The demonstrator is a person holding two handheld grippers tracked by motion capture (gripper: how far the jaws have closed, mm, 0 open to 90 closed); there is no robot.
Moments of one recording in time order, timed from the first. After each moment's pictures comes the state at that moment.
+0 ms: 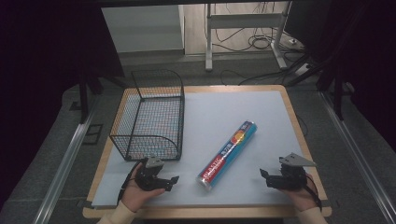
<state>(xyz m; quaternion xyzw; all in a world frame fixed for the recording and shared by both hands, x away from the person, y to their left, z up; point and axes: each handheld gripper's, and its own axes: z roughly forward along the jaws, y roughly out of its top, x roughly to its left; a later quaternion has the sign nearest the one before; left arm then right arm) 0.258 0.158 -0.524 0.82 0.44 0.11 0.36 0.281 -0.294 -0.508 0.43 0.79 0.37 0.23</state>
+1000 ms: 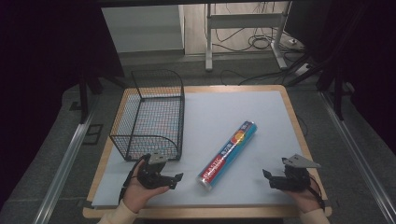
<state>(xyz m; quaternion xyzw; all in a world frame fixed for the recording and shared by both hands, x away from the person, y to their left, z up) 0.253 0.142 -0.489 0.81 0.44 0.12 0.36 0.278 -0.302 -0.509 0.42 0.79 0.37 0.24</state>
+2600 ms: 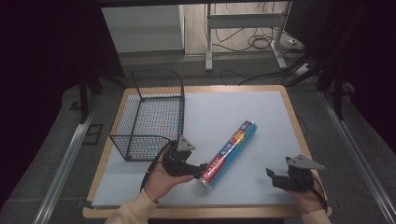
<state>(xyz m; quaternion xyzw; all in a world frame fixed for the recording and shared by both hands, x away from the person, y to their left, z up) 0.277 0.072 -0.445 0.84 0.38 0.12 0.37 0.276 -0.308 -0.506 0.43 0.78 0.38 0.26</state>
